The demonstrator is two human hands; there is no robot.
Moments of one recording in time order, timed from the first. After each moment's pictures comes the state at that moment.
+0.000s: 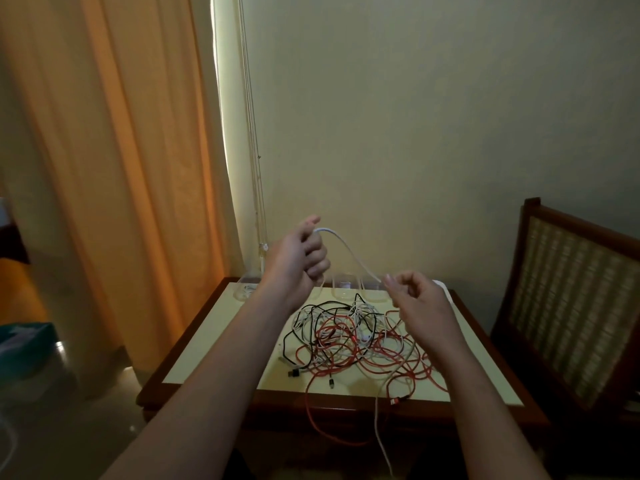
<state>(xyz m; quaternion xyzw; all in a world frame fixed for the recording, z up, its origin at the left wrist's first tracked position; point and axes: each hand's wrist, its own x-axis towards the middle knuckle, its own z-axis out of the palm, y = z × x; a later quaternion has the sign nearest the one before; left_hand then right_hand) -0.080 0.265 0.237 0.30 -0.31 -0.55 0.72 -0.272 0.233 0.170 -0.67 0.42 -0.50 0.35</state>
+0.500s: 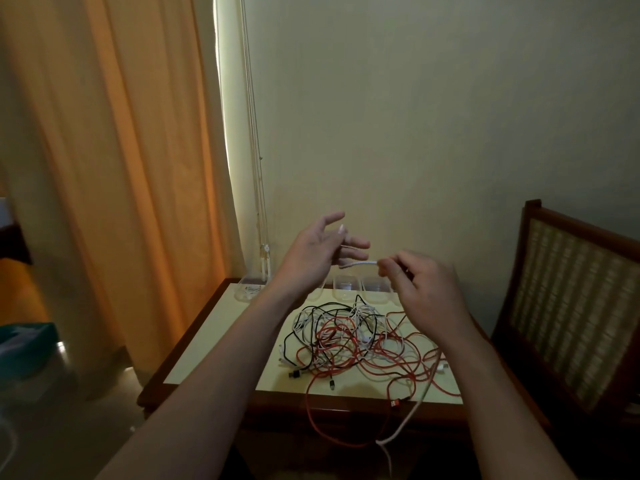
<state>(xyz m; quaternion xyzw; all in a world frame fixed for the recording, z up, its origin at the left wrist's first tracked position) -0.090 0.276 0.246 0.44 -0.58 -0.36 0.59 -0.272 0.237 0.207 -0.79 0.36 -0.49 0.07</state>
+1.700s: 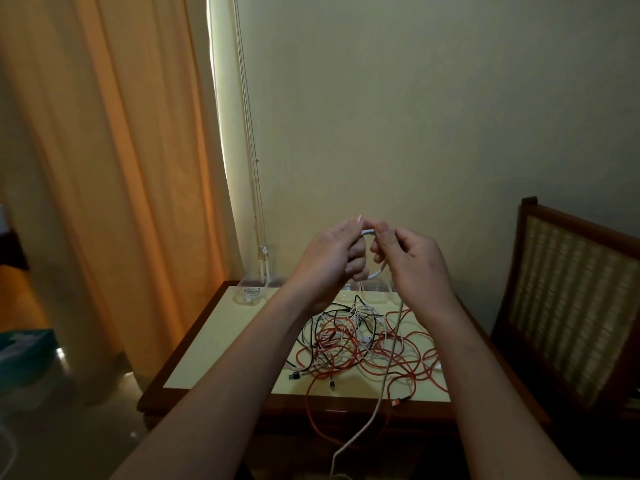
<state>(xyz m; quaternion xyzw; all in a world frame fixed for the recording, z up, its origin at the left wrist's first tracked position) -0.117 0.275 0.248 0.33 -0.53 -0.50 0.61 -0.249 0.240 0.231 -0.70 0.35 -0.56 0.26</state>
